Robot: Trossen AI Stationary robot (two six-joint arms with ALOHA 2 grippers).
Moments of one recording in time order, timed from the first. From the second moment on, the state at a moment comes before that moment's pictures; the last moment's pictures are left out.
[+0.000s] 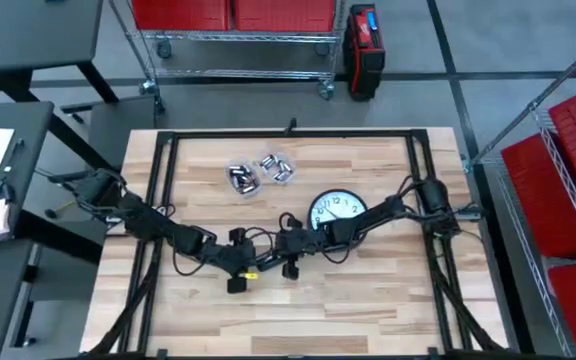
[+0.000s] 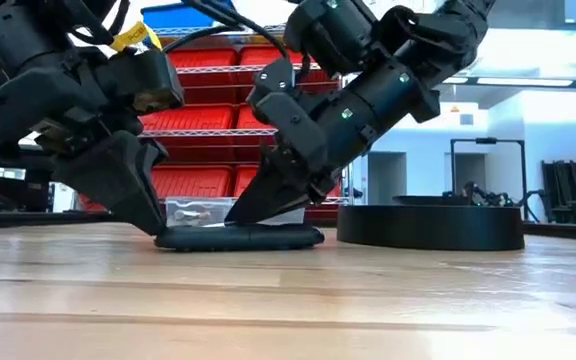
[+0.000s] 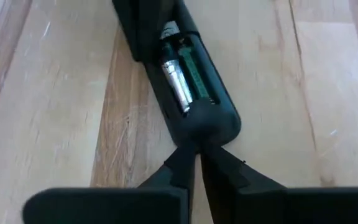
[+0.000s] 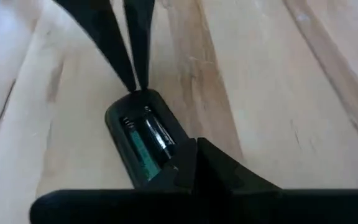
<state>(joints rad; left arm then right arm) -0.41 1.56 0.61 0.20 -0.31 -0.34 0.20 2.08 1.14 0.25 0.11 0.28</state>
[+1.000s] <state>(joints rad) -0.39 1.56 0.61 0.19 -0.31 -0.35 0.17 2.07 1.29 -0.05 0.05 0.21</state>
